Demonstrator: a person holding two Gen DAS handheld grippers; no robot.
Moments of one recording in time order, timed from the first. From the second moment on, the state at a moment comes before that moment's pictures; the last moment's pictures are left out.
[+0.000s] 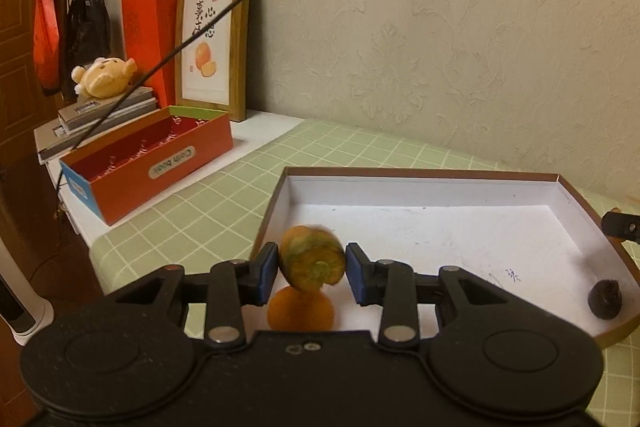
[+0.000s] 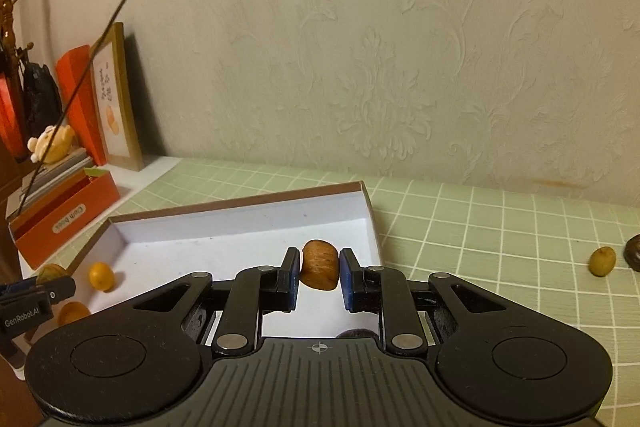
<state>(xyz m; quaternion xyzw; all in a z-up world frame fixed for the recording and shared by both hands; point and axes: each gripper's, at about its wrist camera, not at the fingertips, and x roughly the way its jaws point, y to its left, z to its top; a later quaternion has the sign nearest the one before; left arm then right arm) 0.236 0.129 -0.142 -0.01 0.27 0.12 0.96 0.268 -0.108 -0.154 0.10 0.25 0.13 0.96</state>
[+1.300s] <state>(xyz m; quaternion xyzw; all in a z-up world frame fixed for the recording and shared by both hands) 0.196 0.080 -0.088 0.05 0.21 0.09 0.97 0.198 -0.197 -0.101 0.16 0.16 0.07 0.97</state>
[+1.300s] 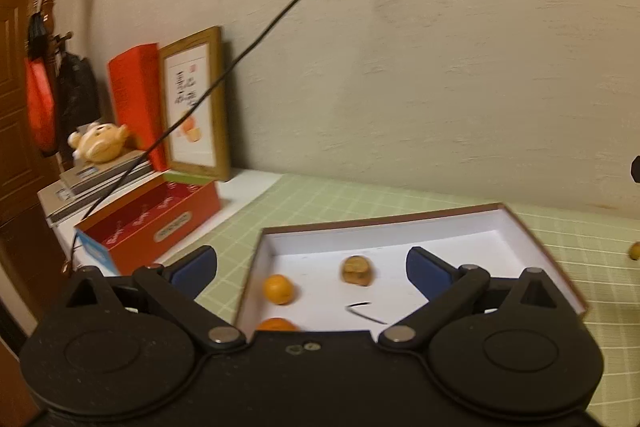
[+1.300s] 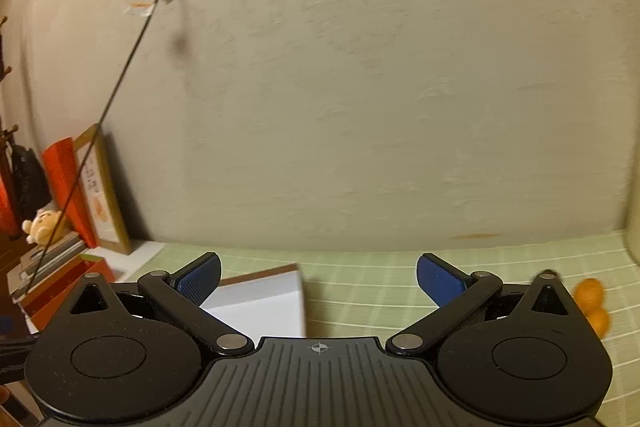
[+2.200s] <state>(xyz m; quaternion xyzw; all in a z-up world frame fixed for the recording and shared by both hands) 0.221 -0.110 -0.134 0.10 0.24 -0.12 0.96 0.168 -0.366 -0.151 0.15 0.23 -0.09 0.96</state>
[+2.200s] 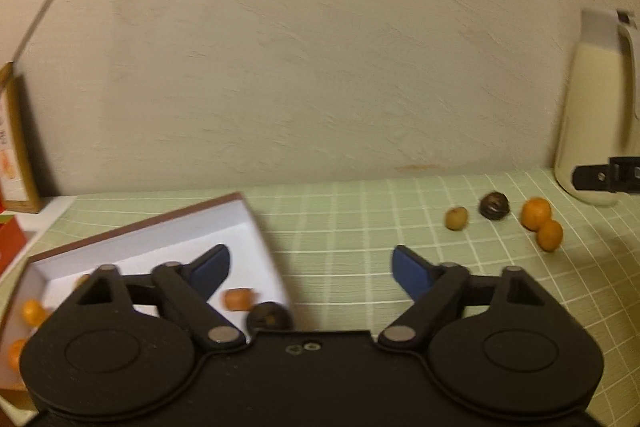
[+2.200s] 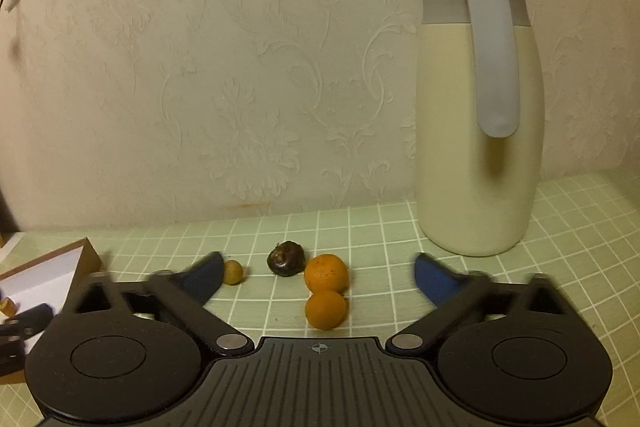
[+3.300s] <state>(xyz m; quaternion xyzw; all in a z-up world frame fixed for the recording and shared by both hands) 0.298 -0.227 -0.186 0.15 0.28 -0.22 0.92 0.223 -0.375 -0.206 0.16 0.32 -0.06 0.93</state>
